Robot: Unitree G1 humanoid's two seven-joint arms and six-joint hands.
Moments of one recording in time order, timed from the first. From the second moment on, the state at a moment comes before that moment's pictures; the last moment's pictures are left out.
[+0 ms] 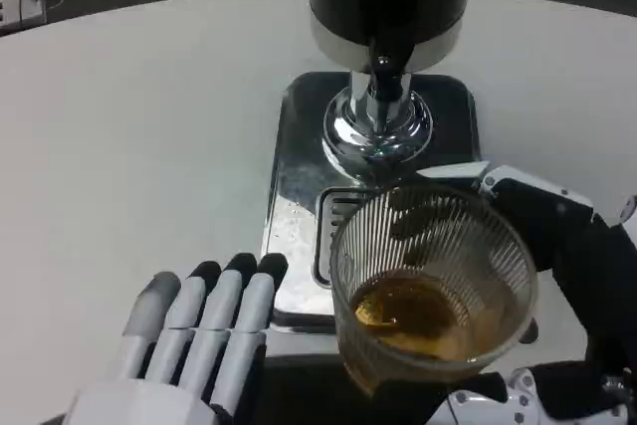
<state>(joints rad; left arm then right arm) 0.71 0.13 -0.09 -0.84 1.23 -0.30 0.27 0.16 -0.24 0.02 -0.81 -0.14 -0.20 0.20</state>
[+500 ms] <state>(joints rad) 0.68 0.13 -0.11 -0.84 1.24 -0.29 0.26 0.16 -0.24 0.01 -0.80 -0.13 -0.21 0.20</state>
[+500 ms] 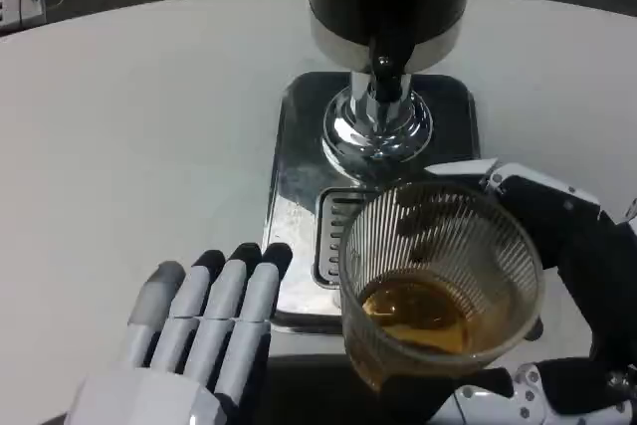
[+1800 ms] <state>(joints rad) 0.66 0.13 -0.12 -0.84 1.23 -0.28 0.24 0.15 -0.24 0.00 -0.79 -0.13 -0.21 0.20</state>
